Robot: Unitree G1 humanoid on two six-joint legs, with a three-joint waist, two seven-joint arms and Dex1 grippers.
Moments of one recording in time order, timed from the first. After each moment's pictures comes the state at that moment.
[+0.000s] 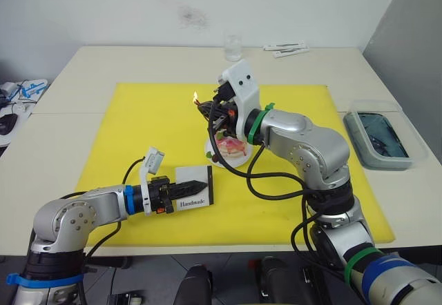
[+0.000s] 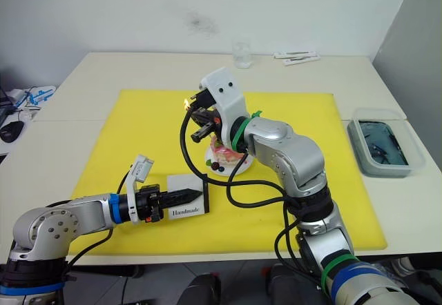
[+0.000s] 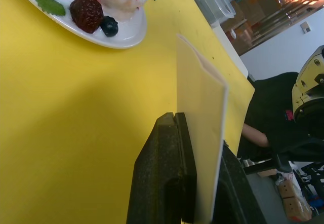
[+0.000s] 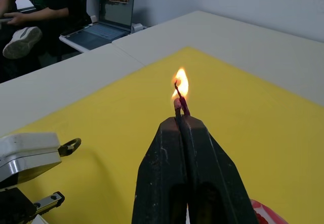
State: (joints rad) left arm -0.20 0.68 0.19 -0.22 -1.02 1.15 -0.77; right arm -0.88 -0.03 0.18 -0.23 0.34 1.04 0.36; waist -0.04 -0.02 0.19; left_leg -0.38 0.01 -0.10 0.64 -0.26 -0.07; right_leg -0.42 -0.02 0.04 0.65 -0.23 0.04
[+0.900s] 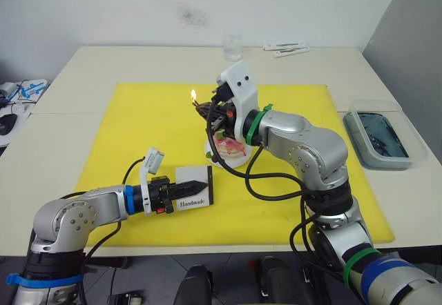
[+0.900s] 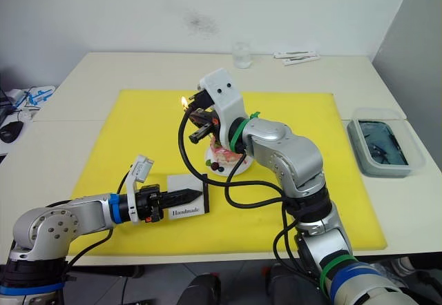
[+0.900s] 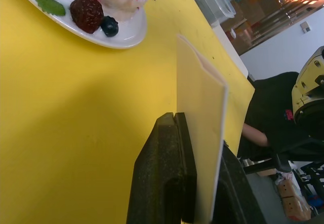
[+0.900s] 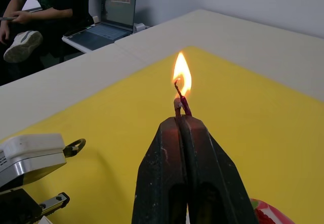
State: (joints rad) left arm -0.20 0.68 0.19 -0.22 -1.02 1.15 -0.77; right arm -0.88 -0.02 0.18 -0.23 0.34 1.05 0.36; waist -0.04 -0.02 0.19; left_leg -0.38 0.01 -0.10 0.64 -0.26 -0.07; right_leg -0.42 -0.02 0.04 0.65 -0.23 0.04
